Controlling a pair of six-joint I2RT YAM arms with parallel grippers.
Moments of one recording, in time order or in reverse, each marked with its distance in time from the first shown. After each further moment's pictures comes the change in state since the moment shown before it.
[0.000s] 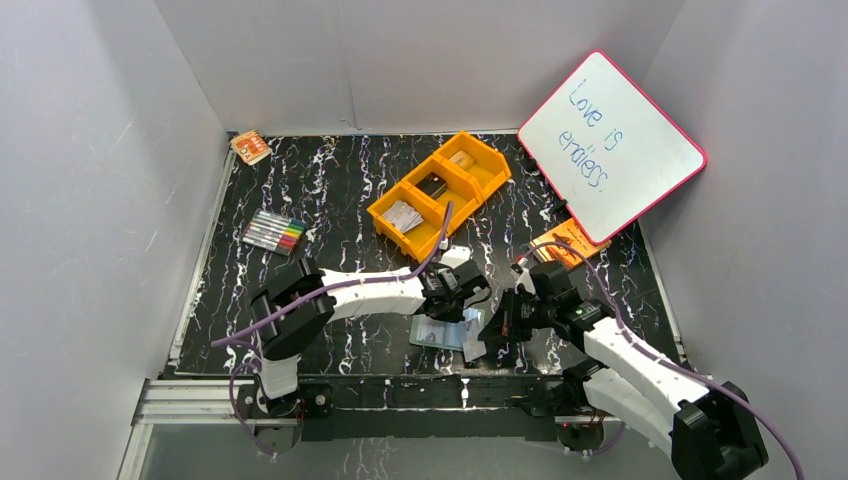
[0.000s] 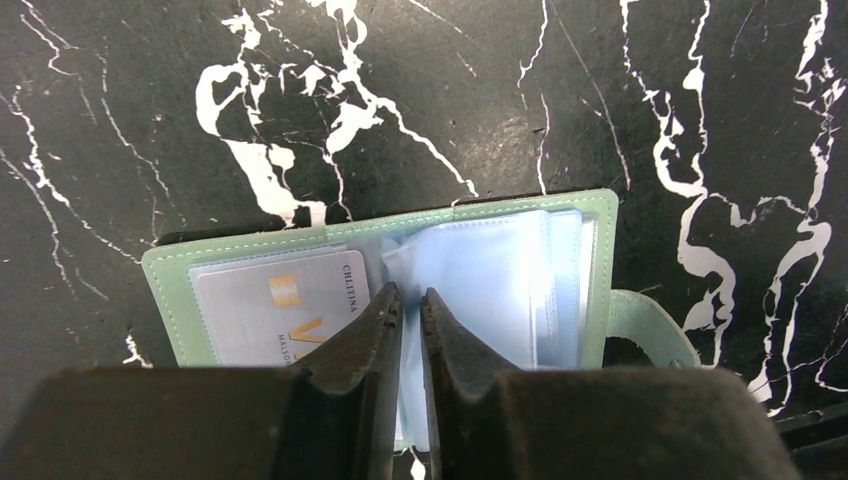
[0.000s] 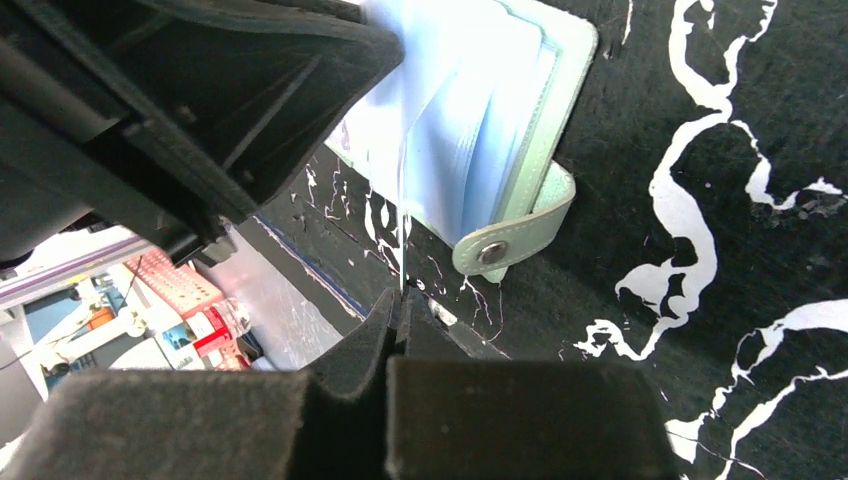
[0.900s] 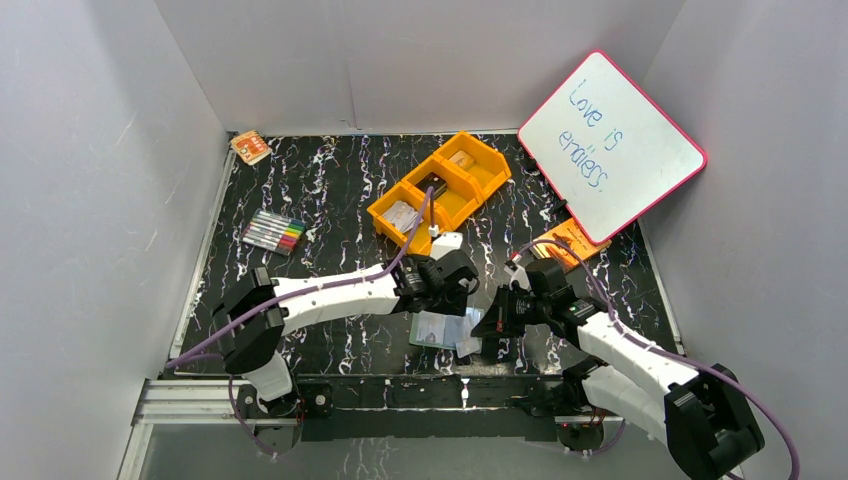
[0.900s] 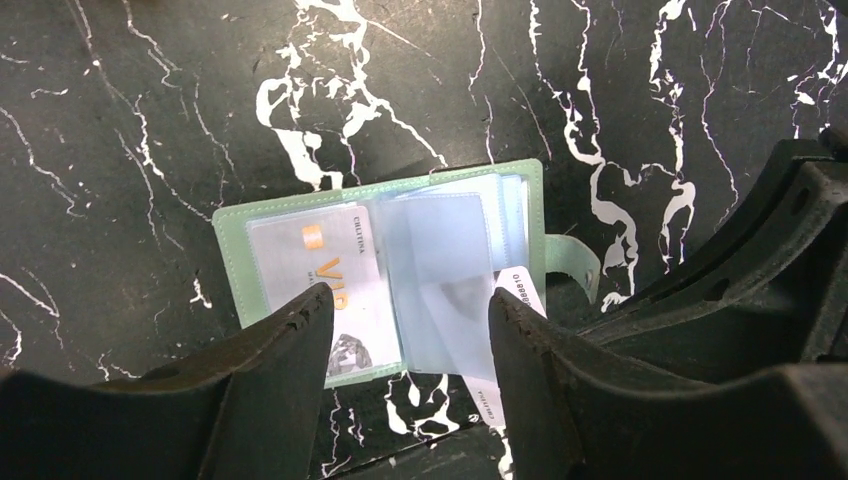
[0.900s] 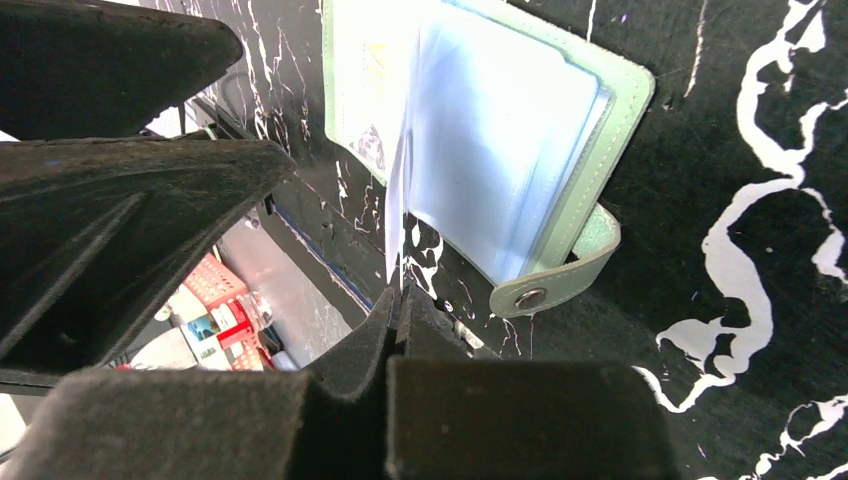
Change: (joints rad) left arm 0.000 -0.186 -0.014 -0.051 -0.018 0.030; right arm 0.009 0.093 -0.017 0.154 -0.054 0.041
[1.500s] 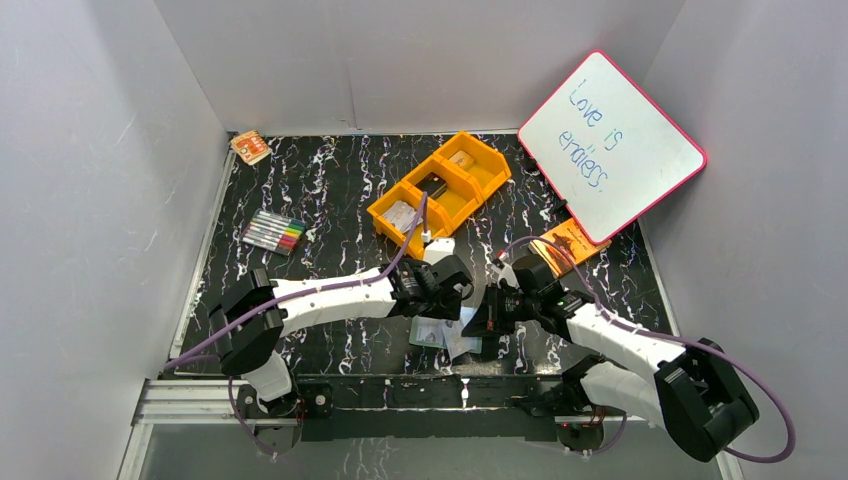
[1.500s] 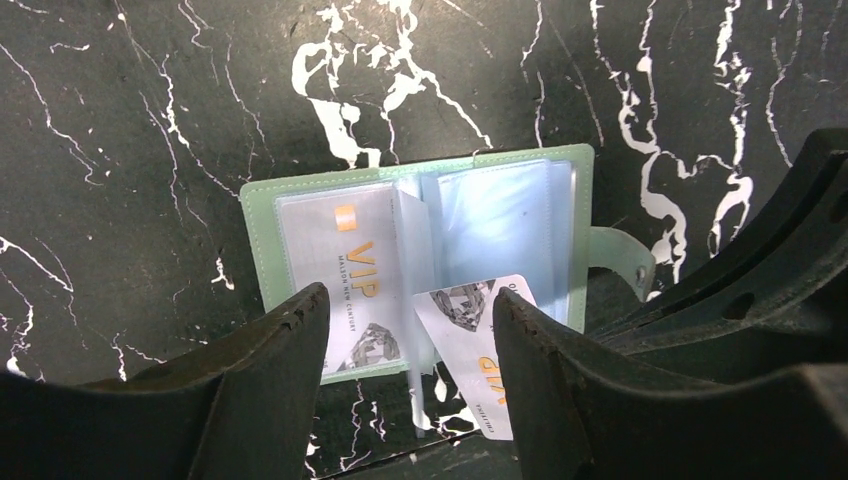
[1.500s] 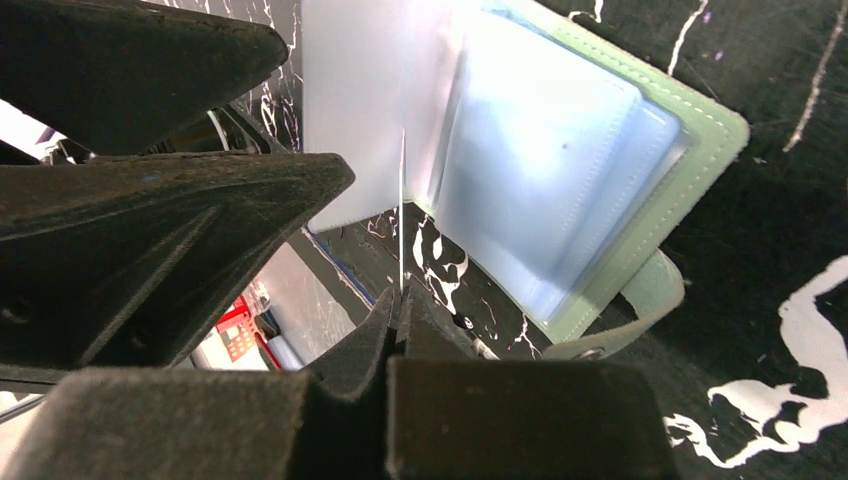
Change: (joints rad) left arm 0.000 -0.032 -0.063 -0.003 -0.012 -0.034; right arm 0.072 0.109 0.032 0.088 0.000 0.019
